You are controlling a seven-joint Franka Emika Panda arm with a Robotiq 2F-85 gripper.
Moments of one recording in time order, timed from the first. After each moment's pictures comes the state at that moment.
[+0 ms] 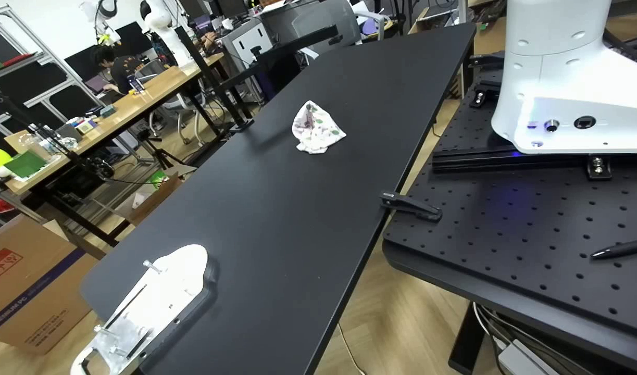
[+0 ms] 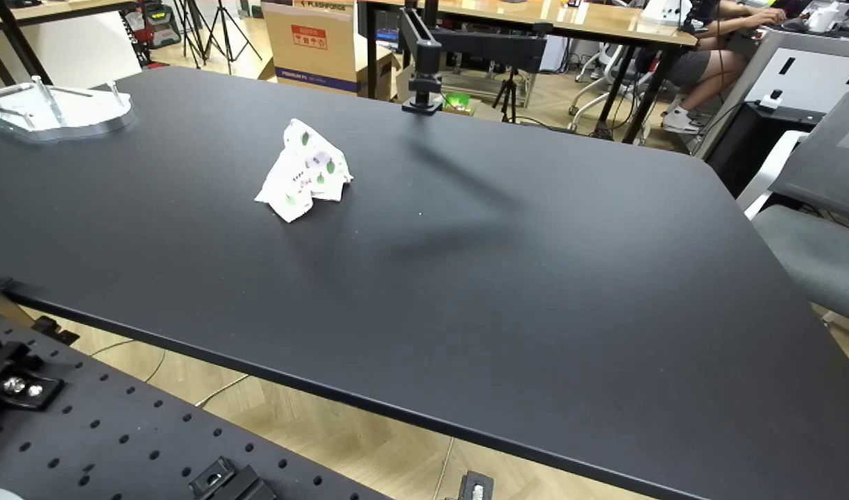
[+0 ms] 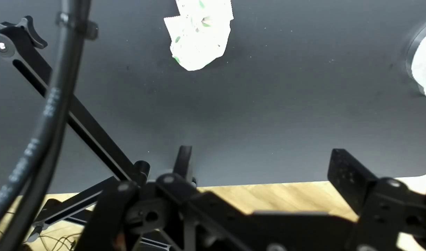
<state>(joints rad) 0.08 -0.34 0.15 -2.36 0.06 2.28 0.14</state>
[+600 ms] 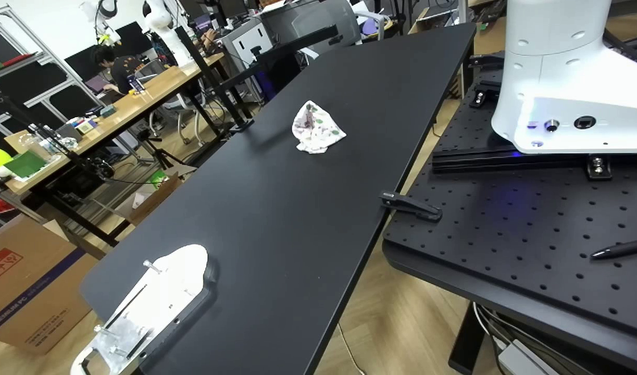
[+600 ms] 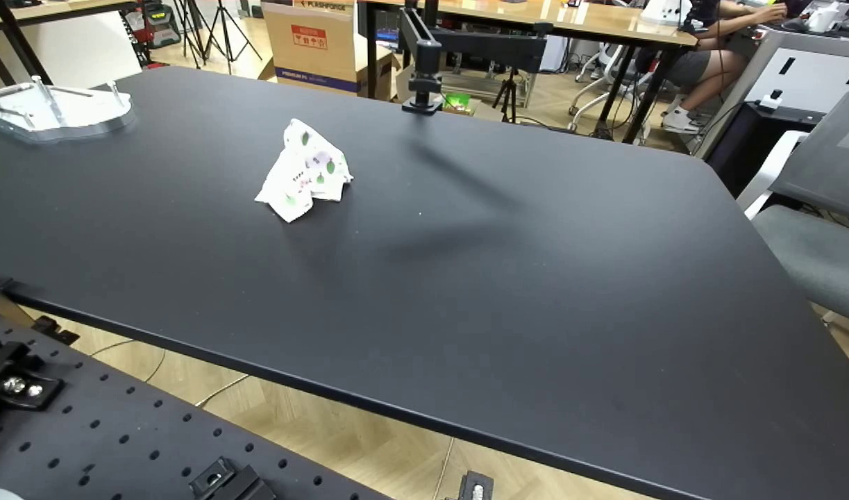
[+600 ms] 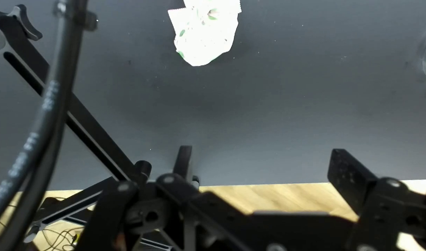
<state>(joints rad) 0.08 -0.31 0.15 -2.39 0.03 2.36 0.14</state>
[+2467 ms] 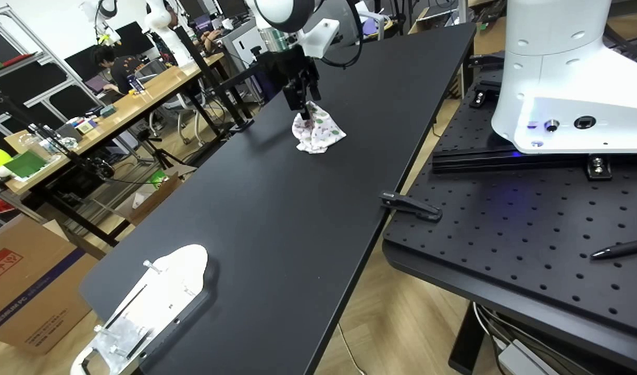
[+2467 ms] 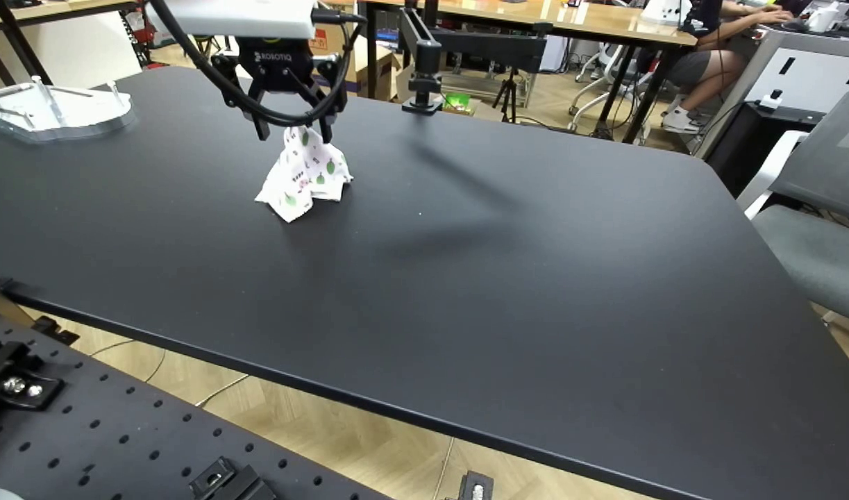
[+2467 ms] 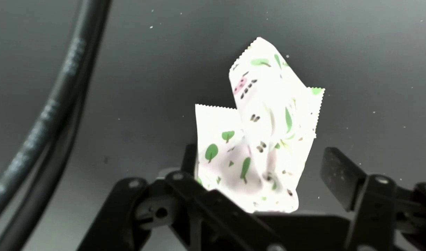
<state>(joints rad) 0.07 0.14 0.06 -2.57 -0.12 2.81 -0.07</state>
